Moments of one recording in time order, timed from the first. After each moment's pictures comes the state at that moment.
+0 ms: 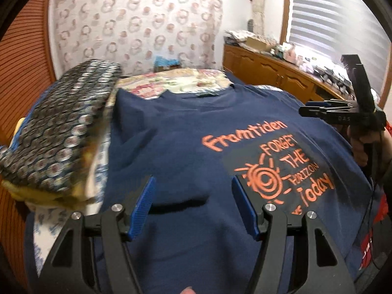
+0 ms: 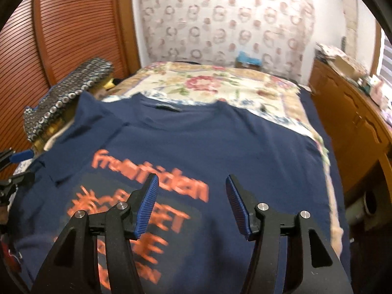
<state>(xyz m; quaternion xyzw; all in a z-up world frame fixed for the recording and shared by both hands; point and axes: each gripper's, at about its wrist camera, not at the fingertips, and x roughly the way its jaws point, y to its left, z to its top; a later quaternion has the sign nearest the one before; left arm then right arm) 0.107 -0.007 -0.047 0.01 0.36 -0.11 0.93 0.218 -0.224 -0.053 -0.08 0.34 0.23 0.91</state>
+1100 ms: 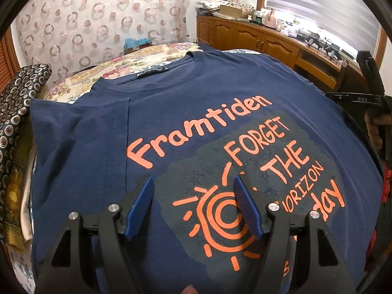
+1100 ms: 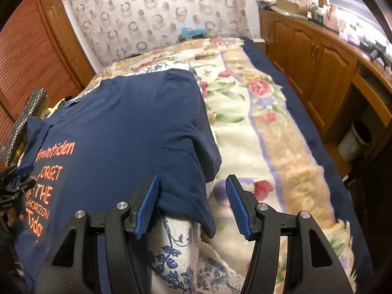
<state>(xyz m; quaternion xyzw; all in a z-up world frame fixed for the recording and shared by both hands) 0.168 -0.088 -0.078 0.07 0.42 -0.16 0.89 0.234 -0.423 -0.101 0.05 0.41 0.14 0.90</state>
